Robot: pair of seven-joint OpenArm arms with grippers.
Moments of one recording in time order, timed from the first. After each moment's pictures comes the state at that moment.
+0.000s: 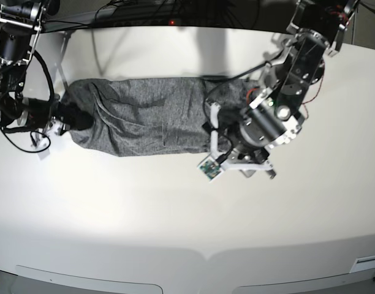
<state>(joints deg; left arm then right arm) -6.9 -9.8 28.8 107.0 -3.5 -16.6 66.1 7.1 27.8 19.9 62.4 67.7 34.6 -80.0</state>
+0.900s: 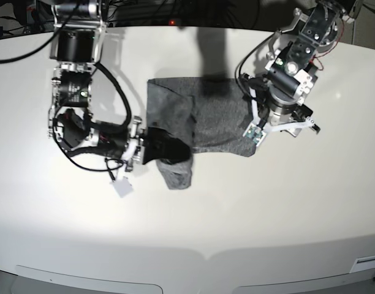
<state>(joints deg) 5.2 -17.7 28.8 107.8 11.9 -1.0 66.5 9.8 6.2 10.5 80.0 76.5 34.6 -81.4</state>
